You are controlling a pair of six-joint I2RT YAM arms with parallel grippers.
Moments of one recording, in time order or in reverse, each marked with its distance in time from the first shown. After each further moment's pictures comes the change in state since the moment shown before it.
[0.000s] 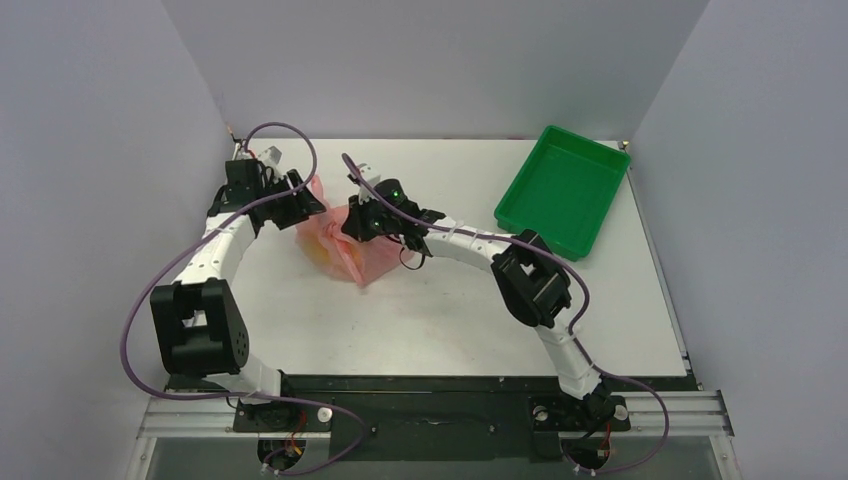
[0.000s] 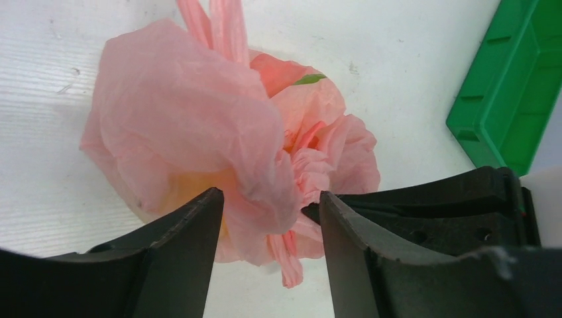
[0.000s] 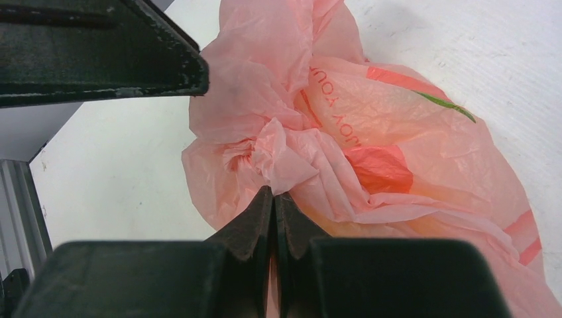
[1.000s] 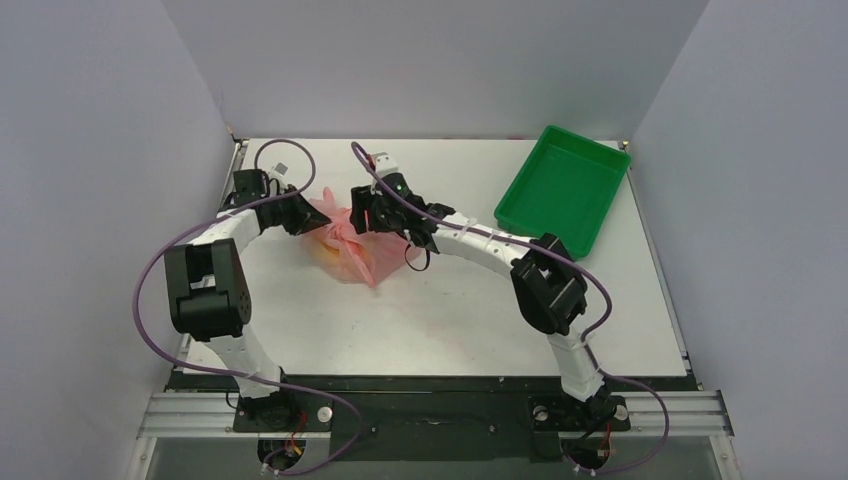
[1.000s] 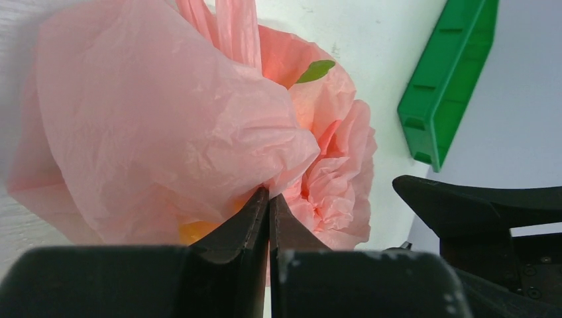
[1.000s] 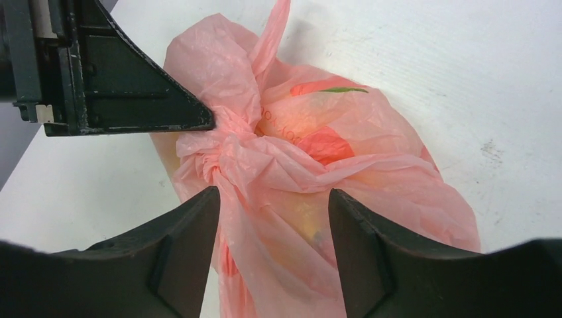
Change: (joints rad) left arm 0.040 0.238 -0.002 0.120 0.251 -0.138; right arm 0.012 -0.112 -0.023 -0.167 0.287 0.057
